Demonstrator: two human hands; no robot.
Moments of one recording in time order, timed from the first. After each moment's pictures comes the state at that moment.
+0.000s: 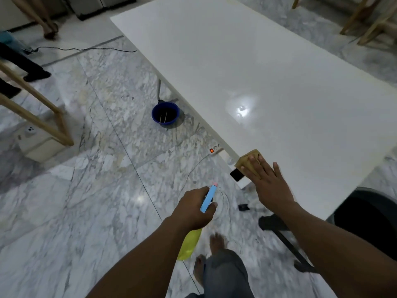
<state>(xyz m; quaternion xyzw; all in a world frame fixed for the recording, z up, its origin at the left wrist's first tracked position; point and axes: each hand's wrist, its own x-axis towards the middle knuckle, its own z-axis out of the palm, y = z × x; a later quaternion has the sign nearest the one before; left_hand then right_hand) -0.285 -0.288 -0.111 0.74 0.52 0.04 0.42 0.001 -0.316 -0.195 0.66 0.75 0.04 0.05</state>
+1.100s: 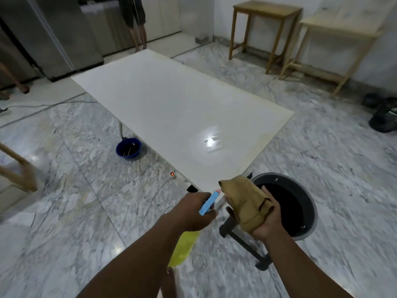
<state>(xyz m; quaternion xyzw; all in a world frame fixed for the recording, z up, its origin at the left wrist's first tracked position) -0.107 -0.466 0.001 0.84 0.39 -0.01 0.38 0.089 -0.572 -0.038 0.40 -0.12 -0.62 -0.66</state>
